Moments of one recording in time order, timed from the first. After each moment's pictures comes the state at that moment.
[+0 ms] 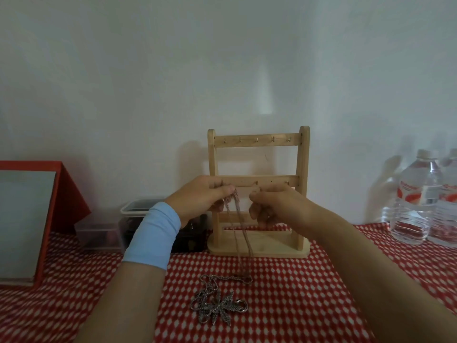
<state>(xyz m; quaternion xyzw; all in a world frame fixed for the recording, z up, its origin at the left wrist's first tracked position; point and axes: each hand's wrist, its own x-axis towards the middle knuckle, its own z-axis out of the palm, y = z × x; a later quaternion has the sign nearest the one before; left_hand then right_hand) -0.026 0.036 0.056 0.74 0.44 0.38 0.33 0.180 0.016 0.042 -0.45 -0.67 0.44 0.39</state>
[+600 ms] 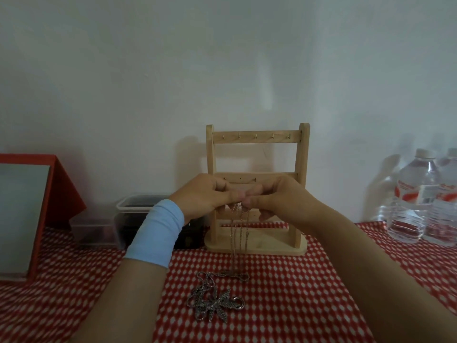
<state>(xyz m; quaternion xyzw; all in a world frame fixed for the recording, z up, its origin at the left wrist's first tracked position) -0.018 0.037 0.053 0.76 0.46 0.35 0.30 0.185 0.017 0.042 -0.43 -0.72 0.36 0.42</state>
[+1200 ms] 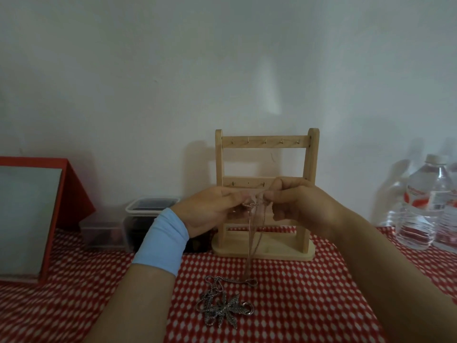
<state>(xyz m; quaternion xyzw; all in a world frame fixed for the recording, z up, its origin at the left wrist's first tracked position) -0.021 0.032 0.042 0.70 0.27 0.35 0.56 0.197 0.020 0.048 -0.37 -0.64 0.50 0.44</state>
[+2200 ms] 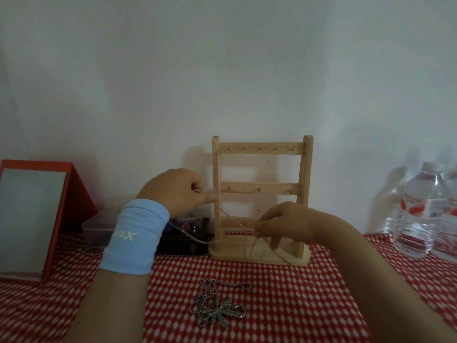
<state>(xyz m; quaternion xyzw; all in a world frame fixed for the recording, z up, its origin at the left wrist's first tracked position) -0.056 0.013 0.089 0.76 0.60 0.26 -0.03 0.196 0.014 0.049 -0.58 -0.76 0.25 0.15</state>
